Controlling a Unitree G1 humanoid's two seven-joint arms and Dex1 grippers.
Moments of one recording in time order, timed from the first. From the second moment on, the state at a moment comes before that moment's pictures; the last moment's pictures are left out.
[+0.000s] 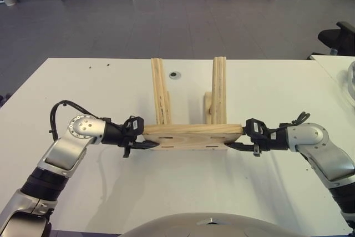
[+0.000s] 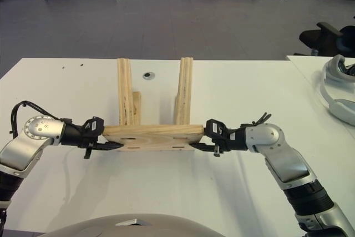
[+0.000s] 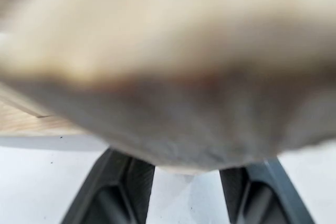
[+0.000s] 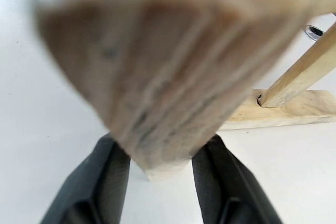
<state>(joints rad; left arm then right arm) -0.17 0.82 -0.20 -0.15 -0.26 0.23 -1.21 -0.08 -0.82 0.16 -0.26 0.27 0.31 1.10</state>
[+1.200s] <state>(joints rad) -0.48 1.14 -0.24 0.03 -1.99 1.30 -0.66 -0.53 -1.27 0.38 0.08 1.96 1.39 0.90</state>
